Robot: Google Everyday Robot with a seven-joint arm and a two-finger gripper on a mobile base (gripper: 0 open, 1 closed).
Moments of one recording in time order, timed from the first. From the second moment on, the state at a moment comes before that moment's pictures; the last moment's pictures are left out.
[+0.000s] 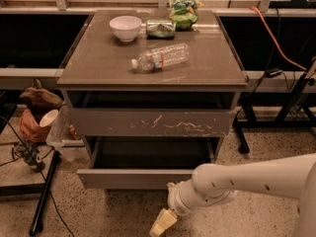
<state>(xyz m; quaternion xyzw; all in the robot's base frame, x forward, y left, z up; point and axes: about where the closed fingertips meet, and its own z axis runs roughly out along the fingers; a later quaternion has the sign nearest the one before) 0.427 -0.015 0.454 -0.52 0.80 0.24 0.19</state>
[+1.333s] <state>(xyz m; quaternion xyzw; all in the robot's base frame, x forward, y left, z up) 0.485 -0.018 0.457 -0.54 0.78 0.22 0.21</state>
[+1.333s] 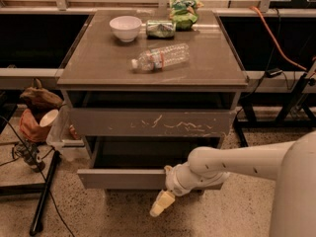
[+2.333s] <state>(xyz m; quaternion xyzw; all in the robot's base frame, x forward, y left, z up) 0.538 -0.006 0.444 -0.56 0.77 0.21 0.21</state>
